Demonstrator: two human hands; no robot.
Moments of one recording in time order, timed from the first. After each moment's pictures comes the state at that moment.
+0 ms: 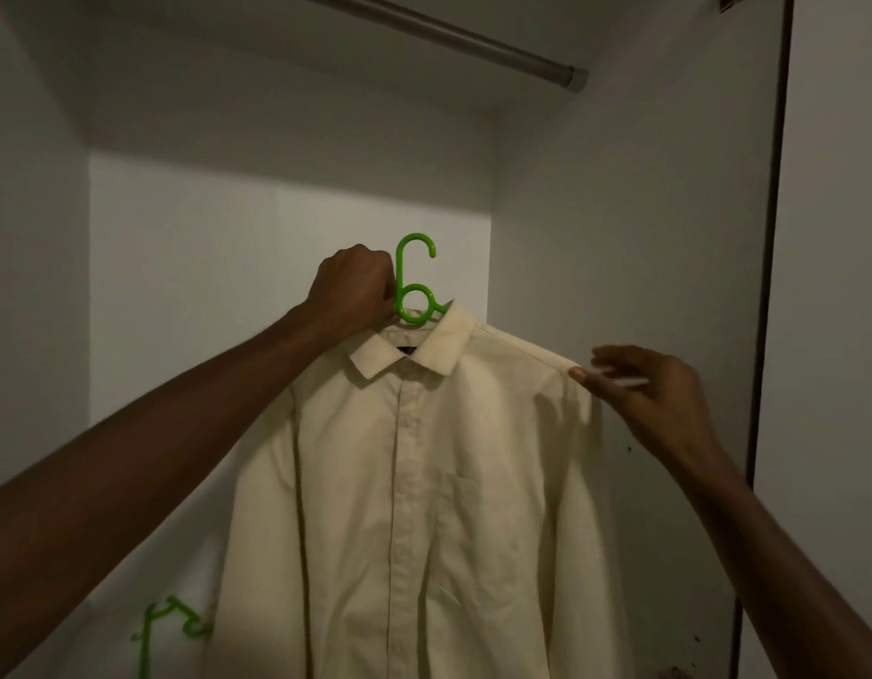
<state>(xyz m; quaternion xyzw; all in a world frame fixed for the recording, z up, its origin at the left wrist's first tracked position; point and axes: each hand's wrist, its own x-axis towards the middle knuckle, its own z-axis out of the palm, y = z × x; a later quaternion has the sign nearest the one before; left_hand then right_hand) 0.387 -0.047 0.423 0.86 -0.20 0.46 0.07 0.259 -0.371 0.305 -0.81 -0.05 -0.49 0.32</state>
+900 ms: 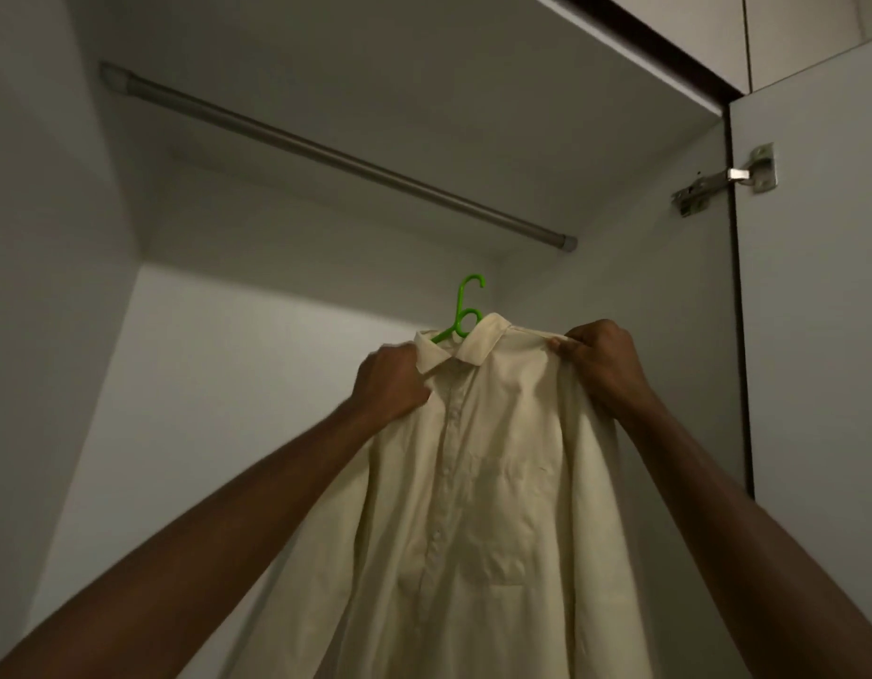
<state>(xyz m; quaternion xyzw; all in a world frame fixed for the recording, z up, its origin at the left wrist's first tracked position) 0.422 -0.074 0.465 0.84 -0.19 0.47 0.21 0.301 -0.336 0.508 -0.81 -0.09 -0.55 0.21</state>
